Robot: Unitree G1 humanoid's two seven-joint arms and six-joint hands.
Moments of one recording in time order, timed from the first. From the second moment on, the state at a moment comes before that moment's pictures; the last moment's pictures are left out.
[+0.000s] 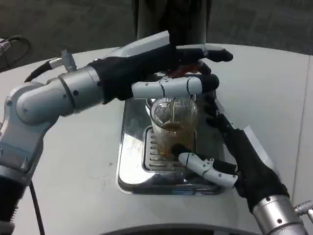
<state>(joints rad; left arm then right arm) -0.94 0.57 -0.16 0.26 0.05 -0.27 -0.74 -0.16 -0.12 0.18 -0.35 -0.36 0.22 0.03</state>
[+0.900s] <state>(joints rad) -0.99 0.57 -0.16 0.36 0.05 -0.32 -0.76 -0.33 -0.05 0.20 -0.01 -0.39 0.09 -0.14</state>
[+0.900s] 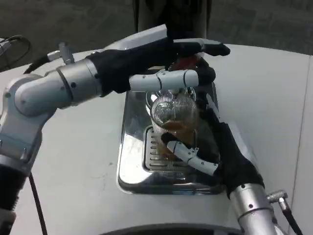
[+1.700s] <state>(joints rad) -1.00 0.59 -0.15 0.37 0.07 -0.37 -0.79 -0.39 0.02 0.21 0.12 -0.41 0.06 -0.23</state>
